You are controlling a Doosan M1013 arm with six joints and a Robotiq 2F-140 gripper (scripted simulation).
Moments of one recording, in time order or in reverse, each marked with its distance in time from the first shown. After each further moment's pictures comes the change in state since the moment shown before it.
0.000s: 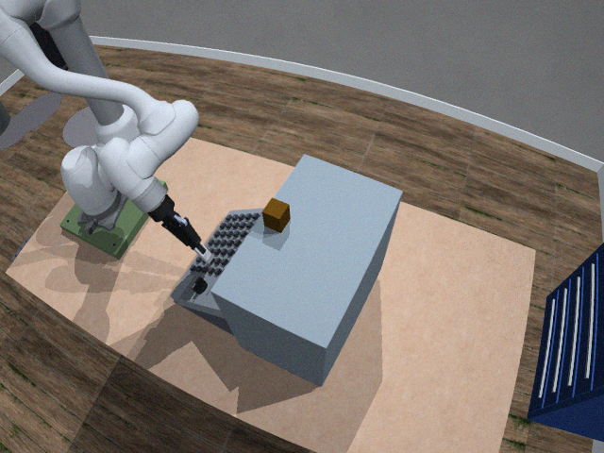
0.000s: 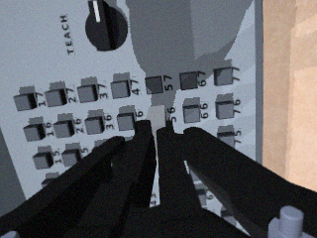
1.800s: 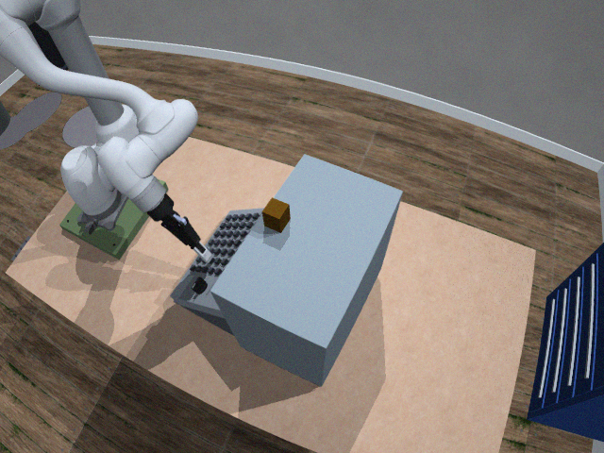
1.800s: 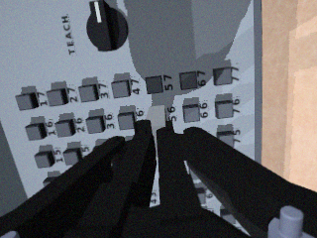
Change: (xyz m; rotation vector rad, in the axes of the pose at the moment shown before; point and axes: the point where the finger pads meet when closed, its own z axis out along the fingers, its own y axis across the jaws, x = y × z) arm 0.000 0.000 -0.003 0.001 0.000 0.000
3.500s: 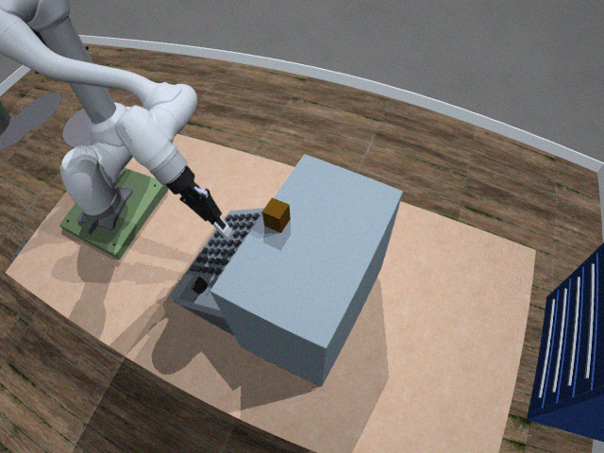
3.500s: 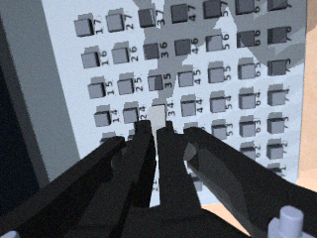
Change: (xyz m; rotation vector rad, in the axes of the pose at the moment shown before) arm -0.067 -0.068 -0.027 0.000 0.001 0.002
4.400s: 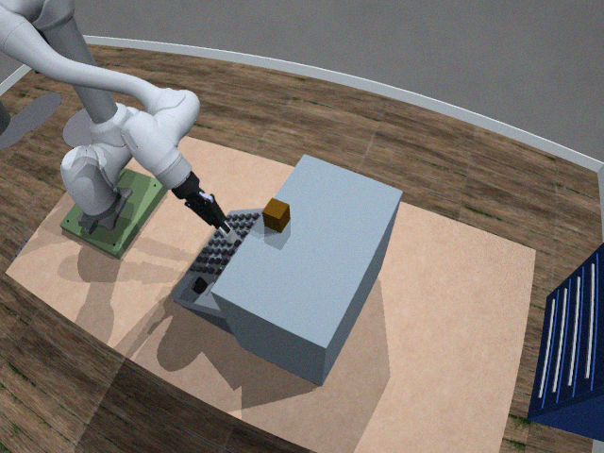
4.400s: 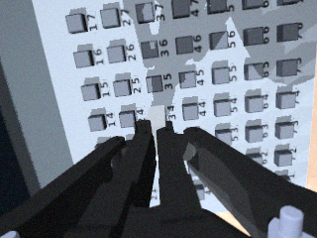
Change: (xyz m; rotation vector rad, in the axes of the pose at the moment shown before) arm -0.001 0.000 0.020 0.000 -0.001 -0.002
